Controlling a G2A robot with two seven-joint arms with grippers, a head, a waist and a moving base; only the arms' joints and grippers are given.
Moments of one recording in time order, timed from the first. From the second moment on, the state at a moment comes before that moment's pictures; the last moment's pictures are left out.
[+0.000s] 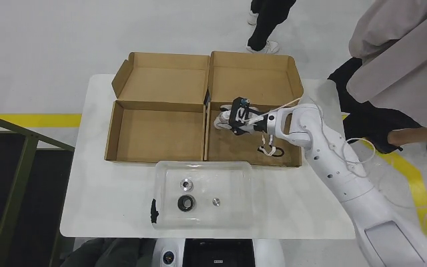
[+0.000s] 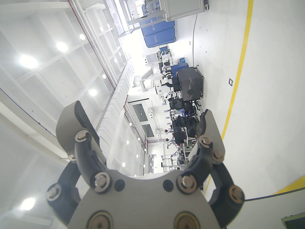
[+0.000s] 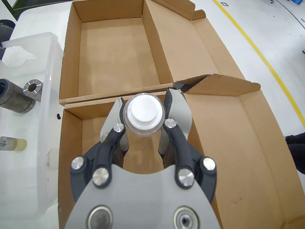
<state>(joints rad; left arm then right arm) -0.29 -0.19 -0.48 -1.38 1.96 -0.31 0.15 -0.67 -1.17 0.87 -1.31 -1.17 -0.85 0.21</state>
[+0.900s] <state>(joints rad) -0.29 -0.19 -0.48 -1.38 1.96 -0.31 0.15 -0.60 -1.22 0.80 -1.20 -1.14 -0.88 0.22</state>
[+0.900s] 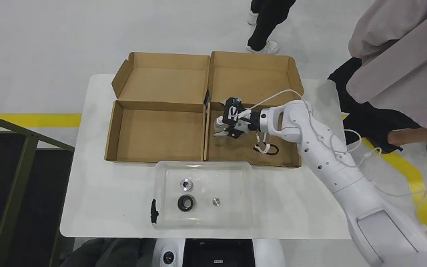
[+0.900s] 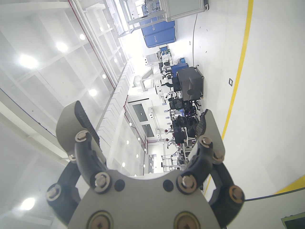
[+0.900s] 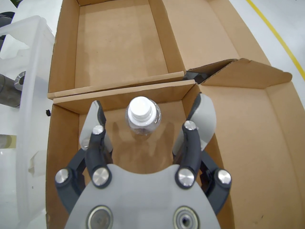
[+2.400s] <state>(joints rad) -0.29 -0.19 -0.48 -1.38 1.96 -0.31 0.15 -1.15 -1.07 0.95 -2.03 -1.10 -0.98 0.68</state>
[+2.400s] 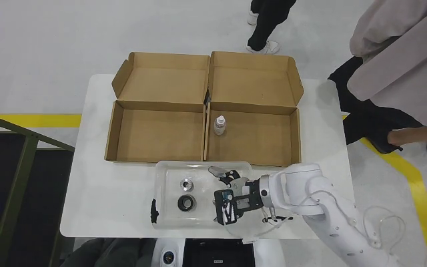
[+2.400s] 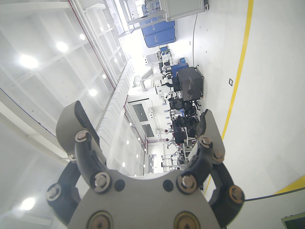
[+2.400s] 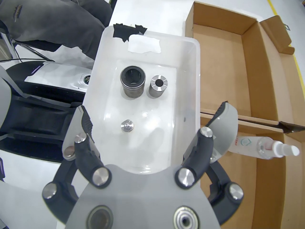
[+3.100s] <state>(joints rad) -0.29 -0.19 -0.48 -1.38 1.96 -0.31 0.15 -1.06 -1.09 0.81 -1.88 -1.21 -0.90 0.71</state>
